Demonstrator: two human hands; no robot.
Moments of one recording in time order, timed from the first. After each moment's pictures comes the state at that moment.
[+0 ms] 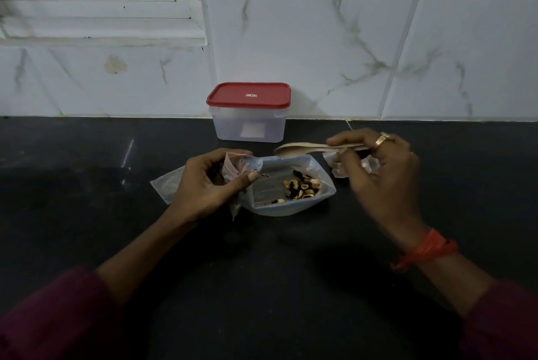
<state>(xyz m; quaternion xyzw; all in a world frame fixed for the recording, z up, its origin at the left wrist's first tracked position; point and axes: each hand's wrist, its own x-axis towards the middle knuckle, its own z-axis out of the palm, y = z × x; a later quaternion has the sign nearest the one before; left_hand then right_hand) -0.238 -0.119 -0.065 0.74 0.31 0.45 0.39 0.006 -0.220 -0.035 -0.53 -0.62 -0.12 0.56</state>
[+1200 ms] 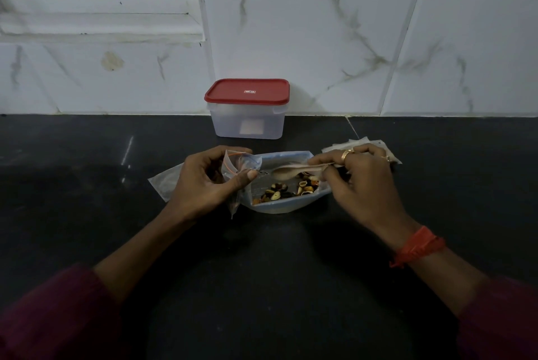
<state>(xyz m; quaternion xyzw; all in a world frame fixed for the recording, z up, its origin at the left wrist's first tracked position) -0.237 -0.118 -0.066 0.76 0.32 0.44 0.36 0.007 -0.208 -0.057 -0.59 -0.68 -0.07 0.44</state>
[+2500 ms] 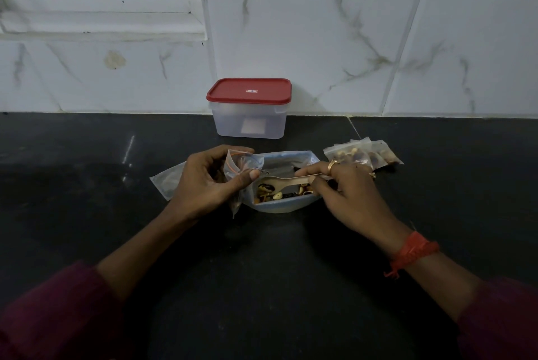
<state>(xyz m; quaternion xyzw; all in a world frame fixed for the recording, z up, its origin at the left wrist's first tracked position) -0.238 -0.115 -0.068 0.76 0.32 0.43 0.36 -0.001 -0.207 -0.066 -0.63 -0.67 0.09 0.38</state>
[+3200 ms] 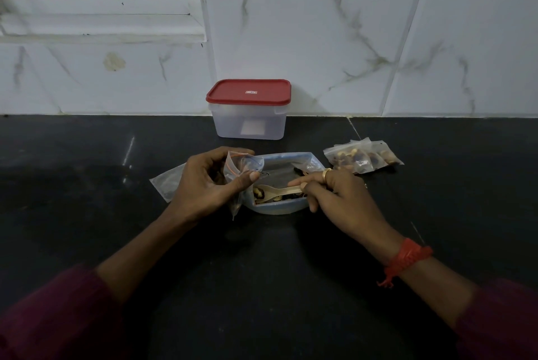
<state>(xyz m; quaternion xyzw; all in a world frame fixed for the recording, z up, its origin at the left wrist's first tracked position) -0.237 -0.115 -0.069 0.76 0.33 0.44 0.34 -0.020 -0.214 -0.059 -0.64 -0.62 0.21 0.40</state>
